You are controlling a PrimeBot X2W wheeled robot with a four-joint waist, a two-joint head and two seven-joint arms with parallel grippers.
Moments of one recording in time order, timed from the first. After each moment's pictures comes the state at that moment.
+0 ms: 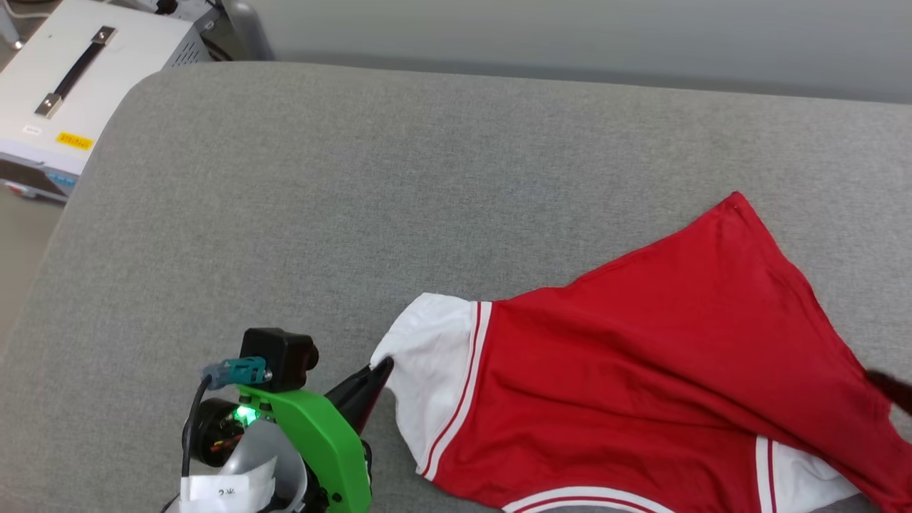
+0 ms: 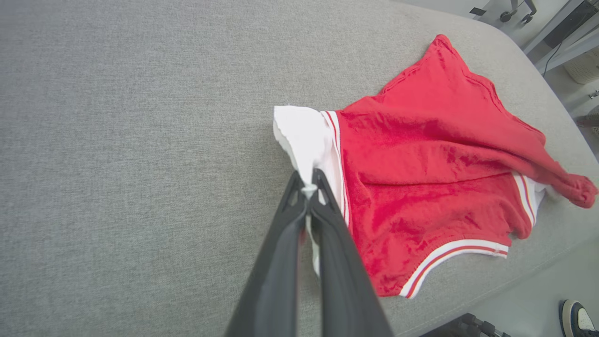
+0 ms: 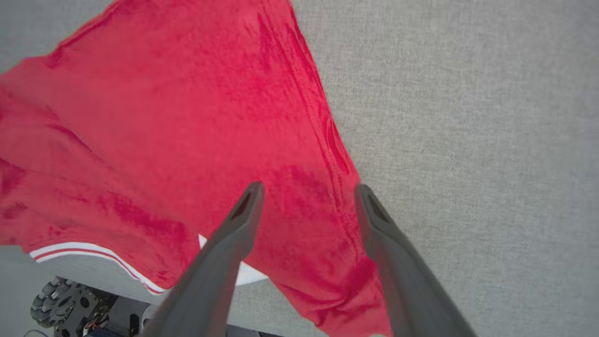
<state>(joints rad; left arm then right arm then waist) -0.07 0.43 -0.43 -0.27 -0.68 0.08 0.41 -0.04 -0.45 -0.24 -0.19 0.60 0.13 1.12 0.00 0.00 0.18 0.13</state>
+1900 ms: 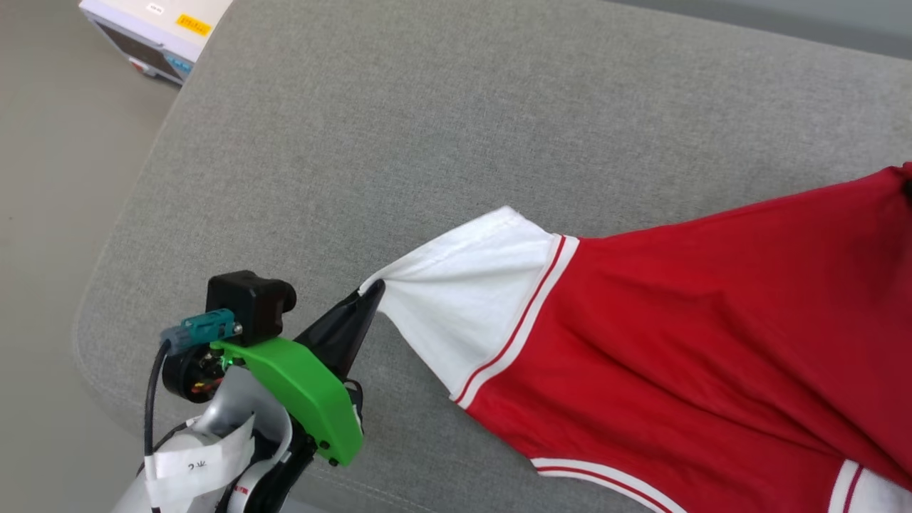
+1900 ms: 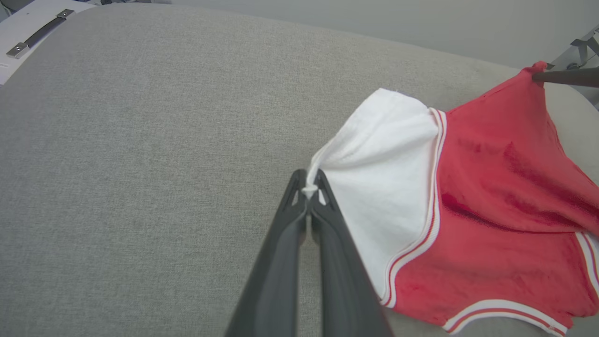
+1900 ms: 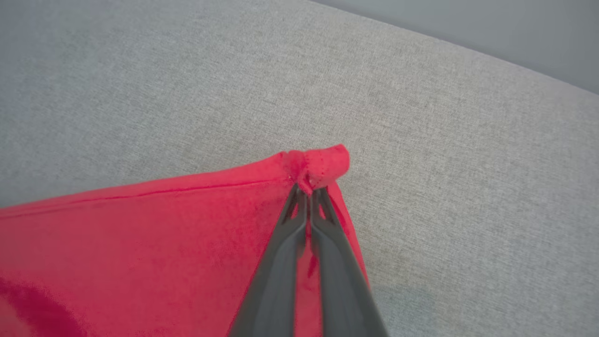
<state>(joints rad) -0.18 0.42 -0.40 -0.30 -0.66 0.08 0.33 -0.54 -0.56 0.00 0.20 0.53 0.13 0.80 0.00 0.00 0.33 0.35</state>
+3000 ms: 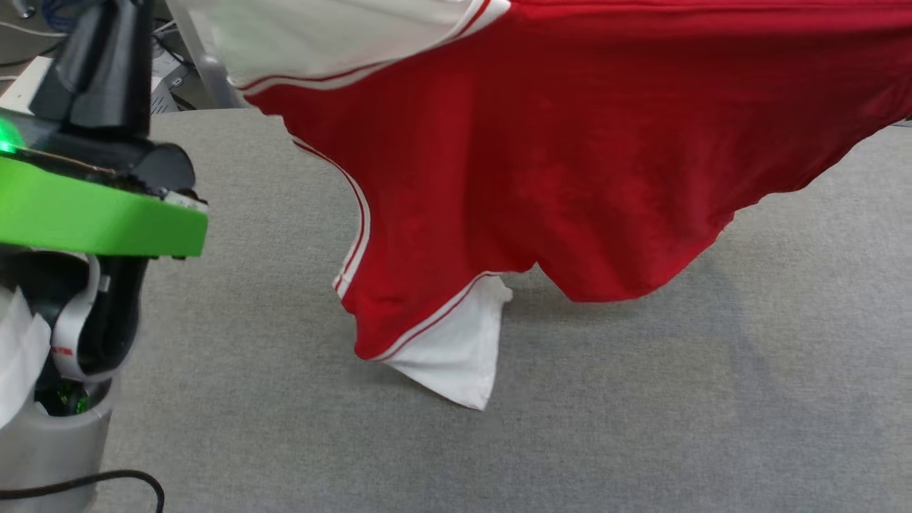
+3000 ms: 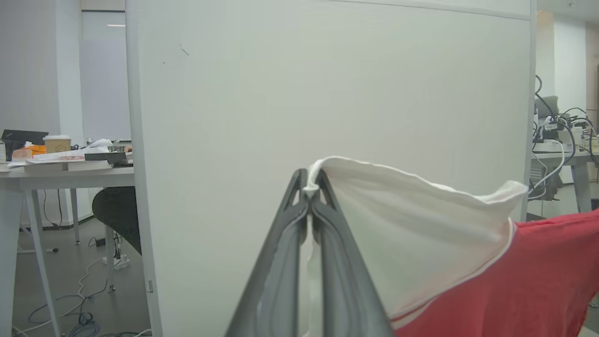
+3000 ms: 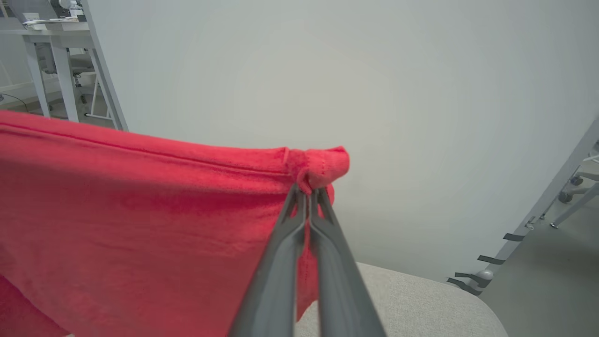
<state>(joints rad) -0.54 0.49 -0.15 -0.45 -0.58 0.15 0.18 -0.54 -0.54 -0.08 -0.18 0.60 0.13 0.54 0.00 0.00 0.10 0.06</state>
